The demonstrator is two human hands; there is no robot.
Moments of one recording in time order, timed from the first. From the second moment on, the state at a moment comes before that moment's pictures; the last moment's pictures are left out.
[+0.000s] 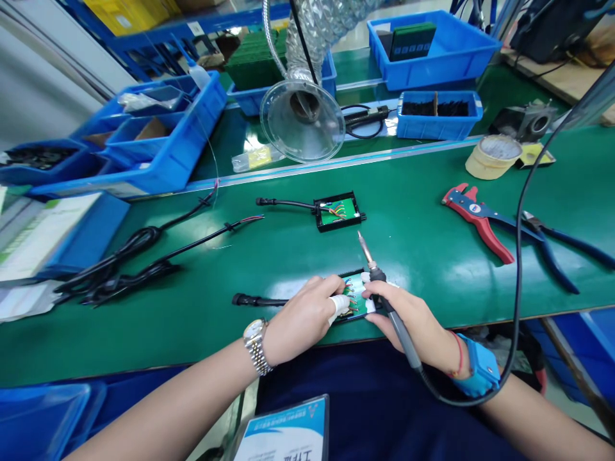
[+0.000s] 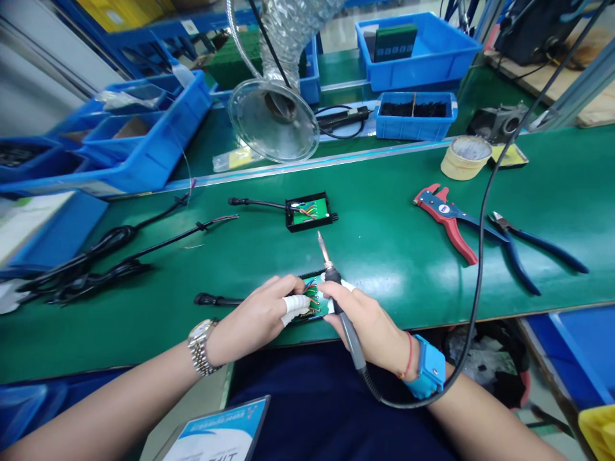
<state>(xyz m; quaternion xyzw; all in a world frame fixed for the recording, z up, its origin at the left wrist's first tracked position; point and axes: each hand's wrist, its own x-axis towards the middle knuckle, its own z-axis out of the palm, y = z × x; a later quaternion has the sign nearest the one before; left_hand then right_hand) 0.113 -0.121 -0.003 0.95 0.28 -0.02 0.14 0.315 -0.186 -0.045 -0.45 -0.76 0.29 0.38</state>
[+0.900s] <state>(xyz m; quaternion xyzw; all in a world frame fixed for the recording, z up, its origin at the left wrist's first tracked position) 0.128 -0.113 0.005 0.94 0.28 -0.09 0.18 0.358 -0.201 0.005 -0.46 -0.77 0.19 0.39</state>
